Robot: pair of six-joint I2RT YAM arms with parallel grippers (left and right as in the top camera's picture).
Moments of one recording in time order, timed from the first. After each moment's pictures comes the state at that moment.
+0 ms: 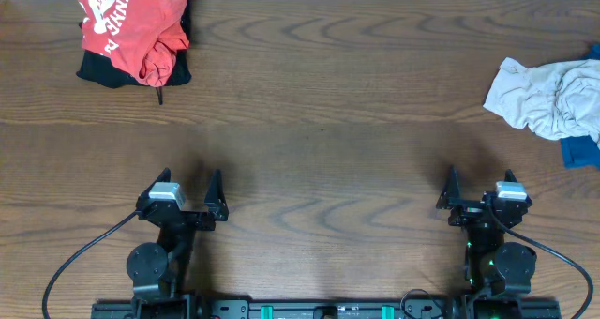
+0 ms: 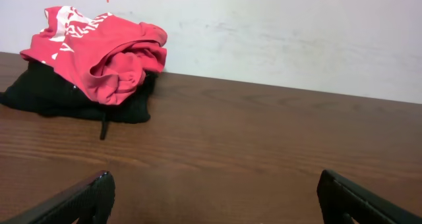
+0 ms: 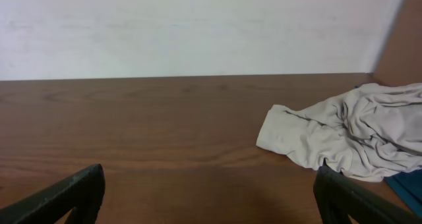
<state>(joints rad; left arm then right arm) 0.07 0.01 0.02 -0.09 0.21 -0.17 -0.03 0.01 0.01 -0.07 0.05 0.04</state>
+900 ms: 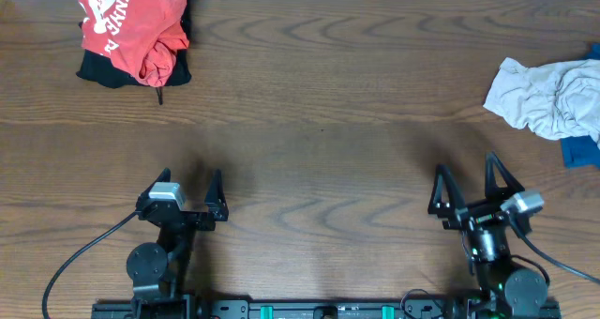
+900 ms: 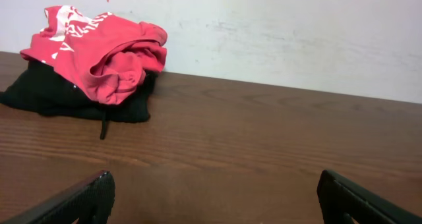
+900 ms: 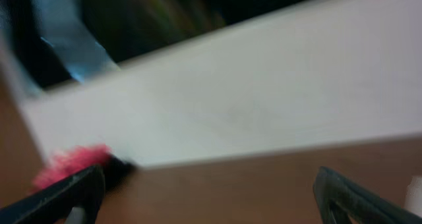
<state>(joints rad) 0.07 0.01 0.02 -0.09 0.21 -0.17 -0.03 0.01 0.01 0.32 -0.28 0.45</state>
